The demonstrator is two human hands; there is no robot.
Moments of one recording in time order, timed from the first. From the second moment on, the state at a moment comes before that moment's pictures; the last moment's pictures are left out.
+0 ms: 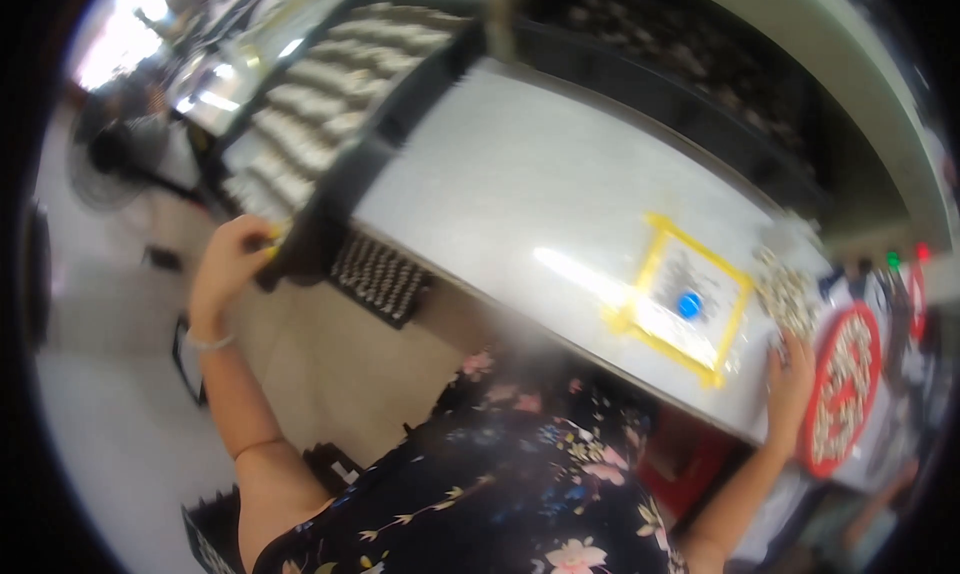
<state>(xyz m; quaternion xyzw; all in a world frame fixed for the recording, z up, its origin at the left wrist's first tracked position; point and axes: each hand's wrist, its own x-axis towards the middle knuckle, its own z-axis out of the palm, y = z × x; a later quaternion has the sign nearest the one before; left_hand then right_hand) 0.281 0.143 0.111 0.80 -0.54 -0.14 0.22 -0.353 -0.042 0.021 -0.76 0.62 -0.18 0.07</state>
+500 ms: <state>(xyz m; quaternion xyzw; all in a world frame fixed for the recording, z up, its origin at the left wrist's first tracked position) 0.076 0.006 0.101 0.53 -0.76 -0.17 0.34 -0.293 -0.040 0.047 -0.78 0.54 -0.28 0.15</state>
